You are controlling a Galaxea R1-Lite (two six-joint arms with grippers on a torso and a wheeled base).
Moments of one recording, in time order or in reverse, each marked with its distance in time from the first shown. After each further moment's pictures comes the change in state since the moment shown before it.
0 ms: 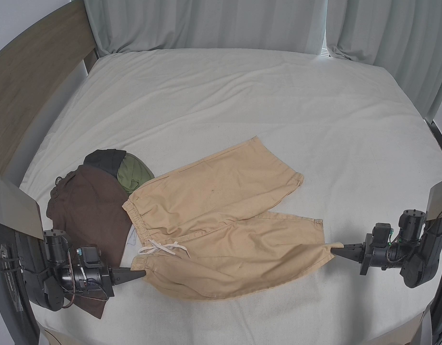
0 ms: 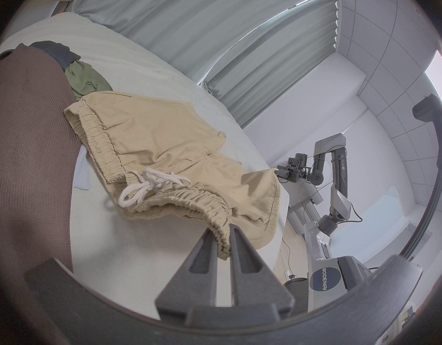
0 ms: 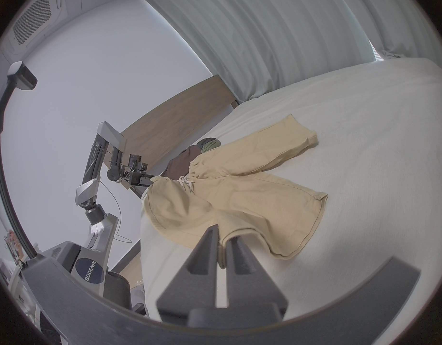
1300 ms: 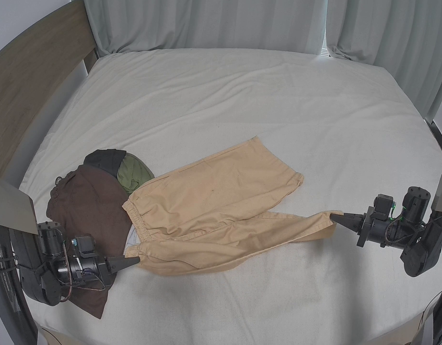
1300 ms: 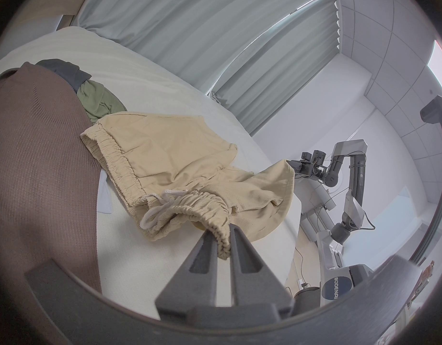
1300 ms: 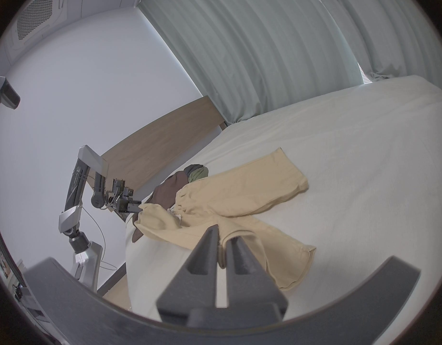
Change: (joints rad) left arm 0.026 -0.039 -0.045 0.000 0.059 -0.040; right arm 0.081 -0.140 -0.120 0.002 -0.184 0.210
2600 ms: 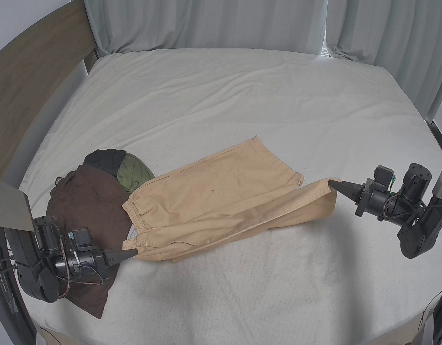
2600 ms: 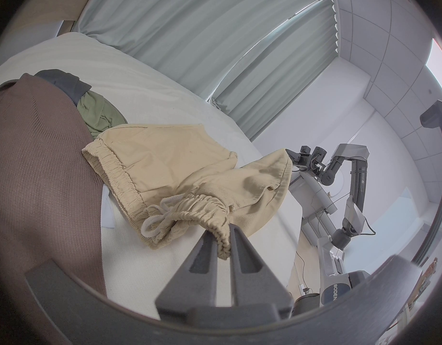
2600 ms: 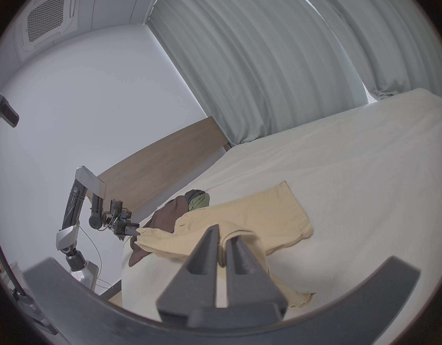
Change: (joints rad) left arm 0.004 -0.041 -0.024 0.000 0.007 -0.048; right arm 0.020 -0.027 -0.200 0.011 -0.025 0.138
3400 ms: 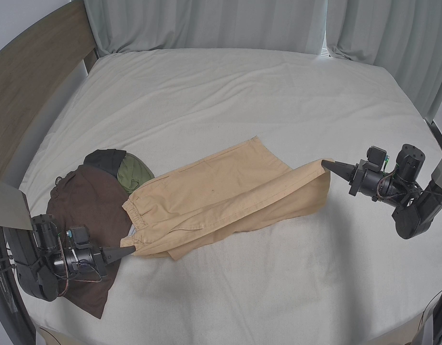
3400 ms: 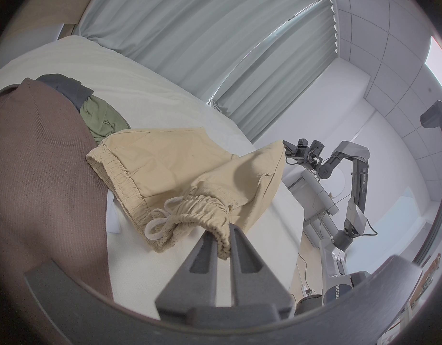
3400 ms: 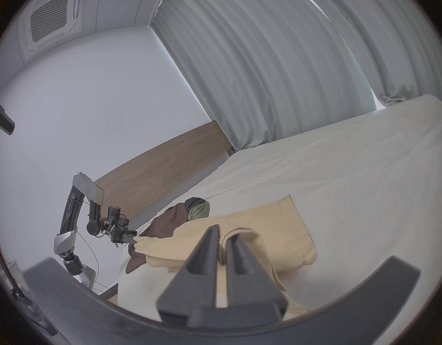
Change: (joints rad) left arm 0.015 -0.005 -0.011 0.000 -0.001 -0.001; right arm 0.021 0.006 -0.211 0.158 0.000 0.014
